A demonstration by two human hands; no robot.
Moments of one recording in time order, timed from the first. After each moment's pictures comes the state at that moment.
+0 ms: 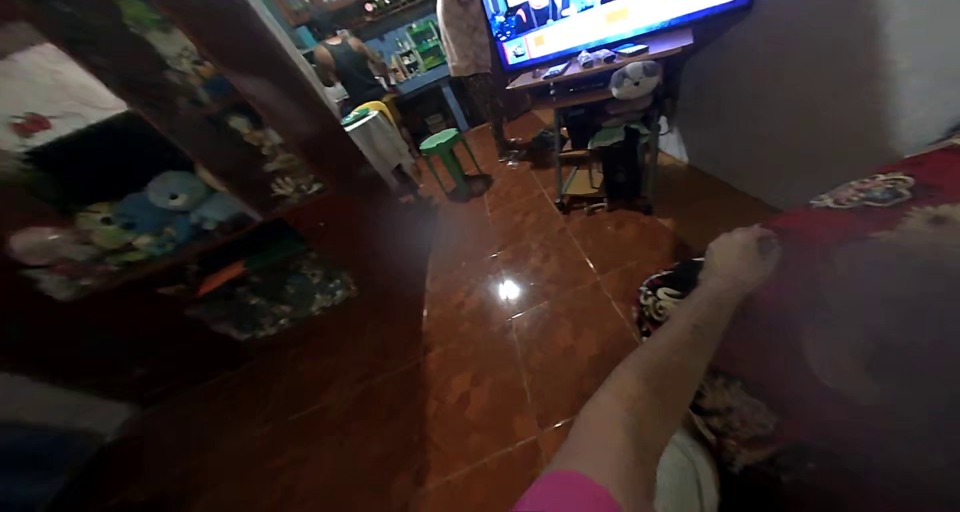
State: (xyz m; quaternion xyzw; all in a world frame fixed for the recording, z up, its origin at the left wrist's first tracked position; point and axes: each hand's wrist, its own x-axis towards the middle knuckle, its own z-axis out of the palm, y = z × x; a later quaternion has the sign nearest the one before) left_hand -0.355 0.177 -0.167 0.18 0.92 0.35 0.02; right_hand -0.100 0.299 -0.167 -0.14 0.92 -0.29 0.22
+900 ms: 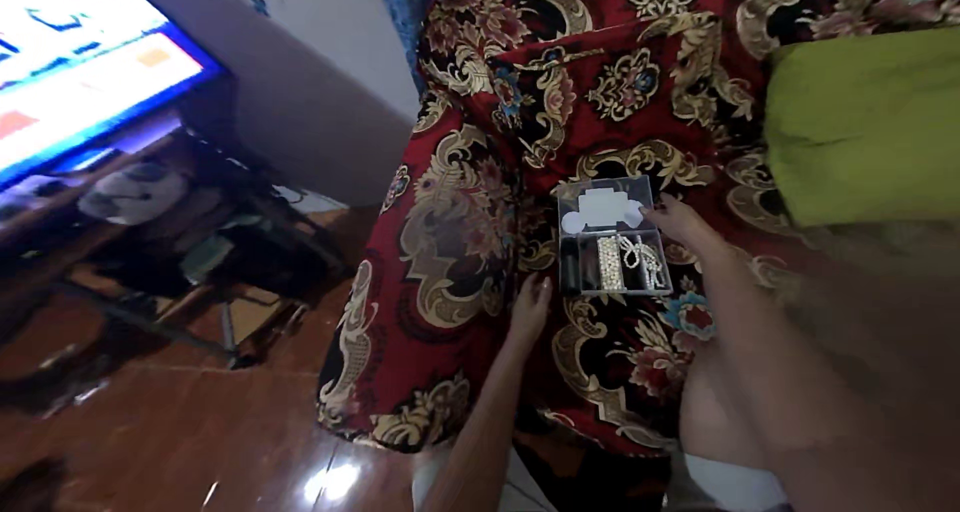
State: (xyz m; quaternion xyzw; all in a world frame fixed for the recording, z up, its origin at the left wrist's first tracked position) left_hand -0.196 0.303 -0.284 0.26 0.78 0.45 0.35; right_hand -0.044 0.588 -0.276 0.47 0.74 -0.48 -0.11
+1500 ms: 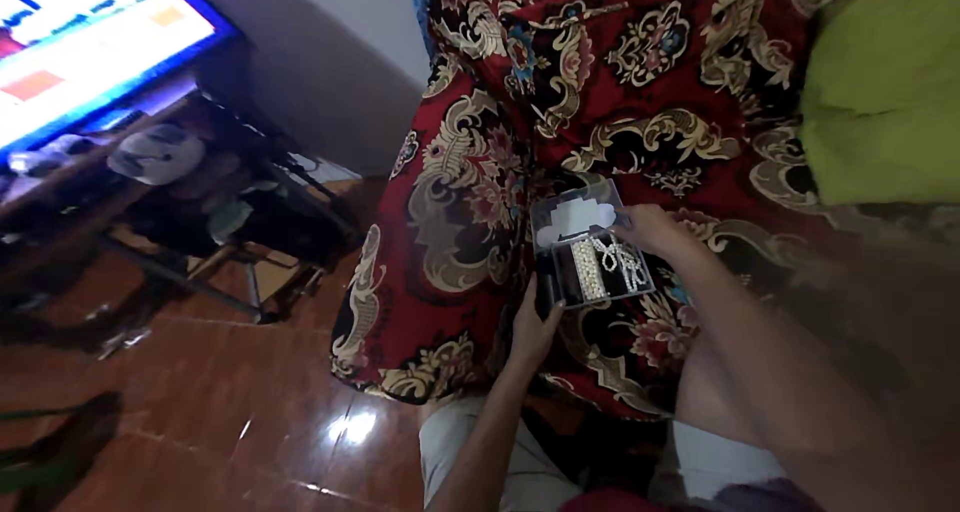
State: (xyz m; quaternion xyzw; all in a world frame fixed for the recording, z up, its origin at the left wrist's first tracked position) left_hand -0.155 0.248 -0.292 0.29 0.83 0.38 0.28; right_hand -0.065 0.510 -0.252 0.32 0.88 -0.36 0.02
